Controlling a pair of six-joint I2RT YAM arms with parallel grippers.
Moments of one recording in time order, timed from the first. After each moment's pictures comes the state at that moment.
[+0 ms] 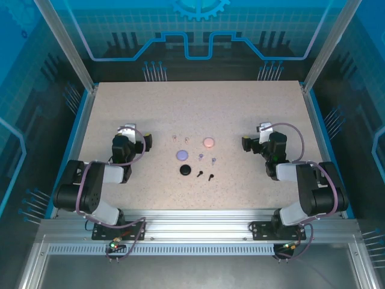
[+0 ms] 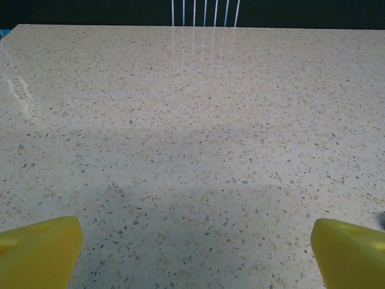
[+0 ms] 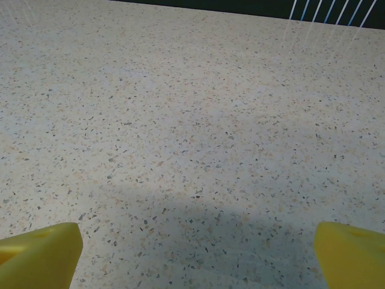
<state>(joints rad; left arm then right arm) -0.04 1.53 0.37 0.80 -0.04 -0.07 0.06 1.50 0.42 0.65 -0.08 -0.08</state>
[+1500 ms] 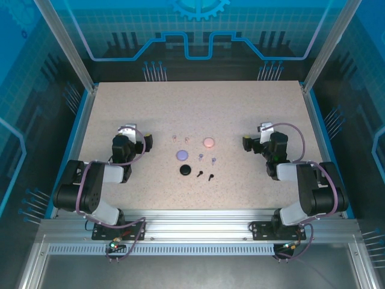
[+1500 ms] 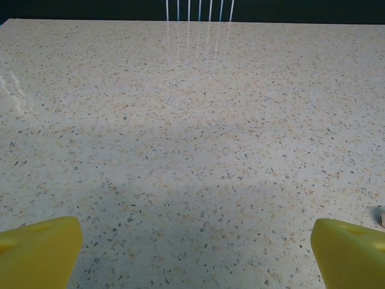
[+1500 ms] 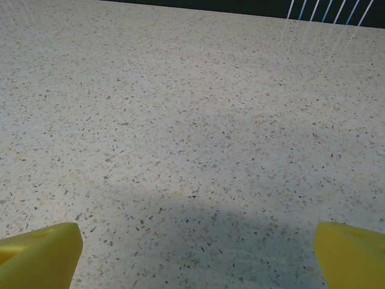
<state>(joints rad) -0.03 1.53 0.38 0.78 -0.02 -0.07 0.05 1.50 0.42 0.65 -0.09 -0.08</state>
